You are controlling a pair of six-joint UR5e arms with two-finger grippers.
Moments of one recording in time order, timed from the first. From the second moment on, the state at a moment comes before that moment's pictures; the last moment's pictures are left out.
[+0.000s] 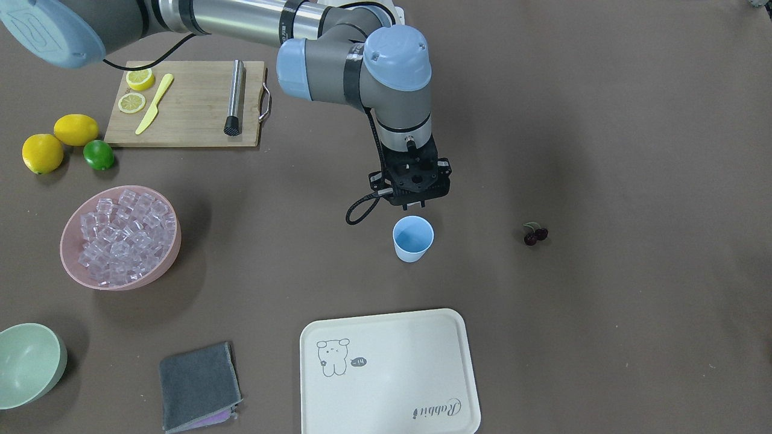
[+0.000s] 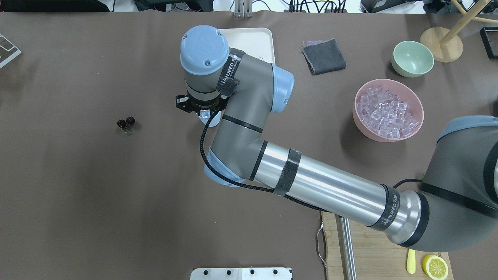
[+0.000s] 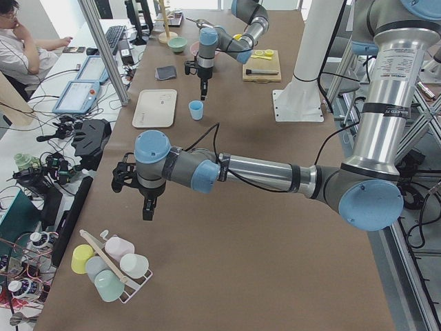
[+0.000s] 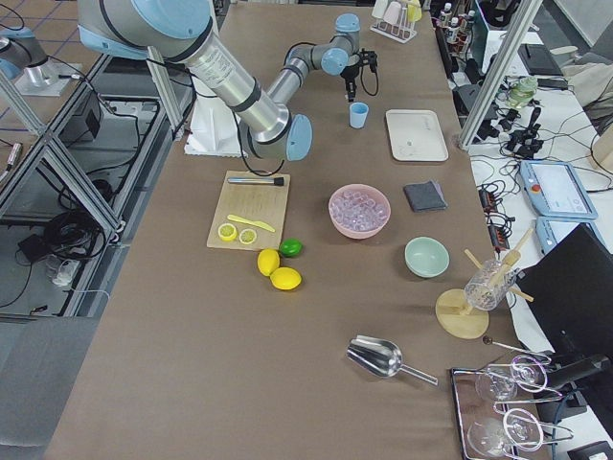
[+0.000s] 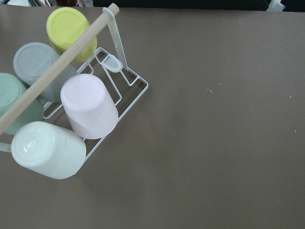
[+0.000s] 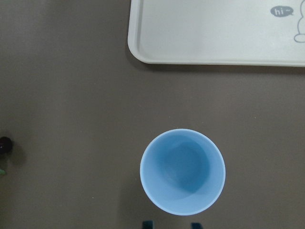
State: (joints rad) left arm -1.58 -1.73 -1.54 -1.79 -2.35 -0.26; right arm 0.55 -0.49 1.27 -1.45 1.85 1.11
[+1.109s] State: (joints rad) left arm -1.57 -1.75 -1.54 -1.79 -2.35 -0.26; right arm 0.56 -0.49 1.13 -1.25 1.79 1.10
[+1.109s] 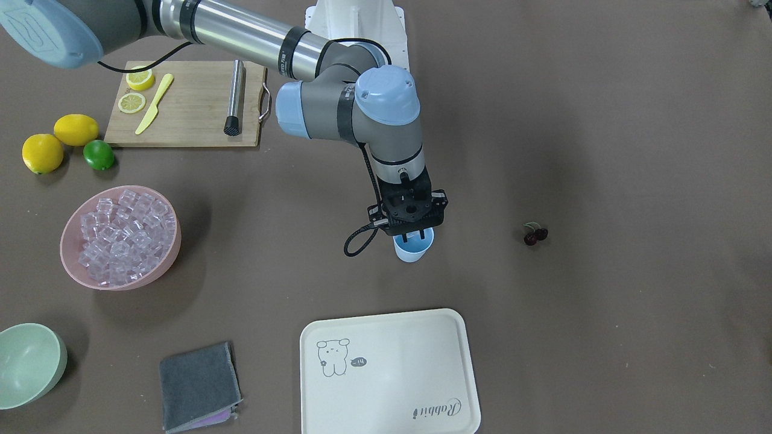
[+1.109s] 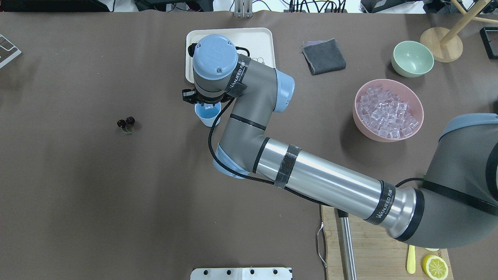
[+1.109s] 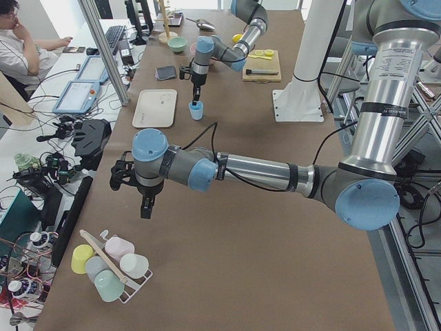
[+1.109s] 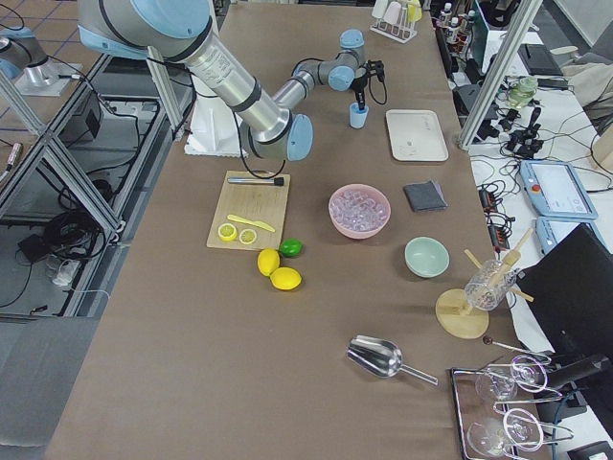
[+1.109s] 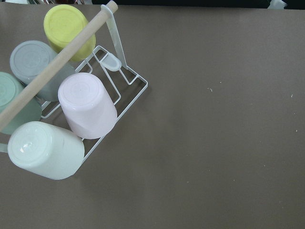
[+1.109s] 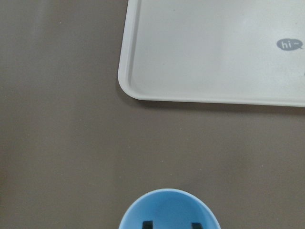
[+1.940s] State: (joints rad) left arm -1.57 -1.75 -1.55 -1.79 -2.35 -0.26; right arm 0.69 -0.86 1.55 -1.26 2.00 0.92
